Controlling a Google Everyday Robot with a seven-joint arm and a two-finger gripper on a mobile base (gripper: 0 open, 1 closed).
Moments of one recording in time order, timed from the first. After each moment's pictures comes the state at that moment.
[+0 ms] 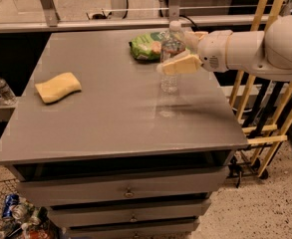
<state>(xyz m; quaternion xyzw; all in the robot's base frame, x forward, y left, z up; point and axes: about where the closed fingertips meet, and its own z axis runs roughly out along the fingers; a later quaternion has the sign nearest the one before) 0.648 -0.087 0.933 -0.44 0.68 0.23 0.55</state>
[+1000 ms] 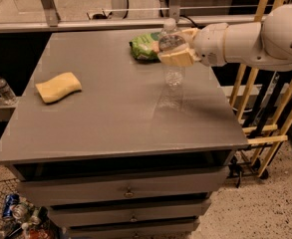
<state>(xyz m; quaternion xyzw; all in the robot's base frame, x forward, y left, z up) 0.649 -0.073 0.943 -0.50 0.63 0.20 0.55</state>
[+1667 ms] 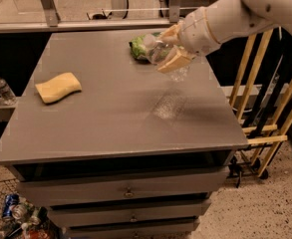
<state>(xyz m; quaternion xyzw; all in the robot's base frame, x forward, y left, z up) 0.624 -0.051 0.935 -0.72 0.55 0.09 0.42</state>
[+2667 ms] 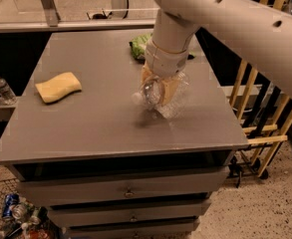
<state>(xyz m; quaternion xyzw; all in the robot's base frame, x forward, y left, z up) 0.568 -0.035 0.858 -0.92 0.39 0.01 0.11</state>
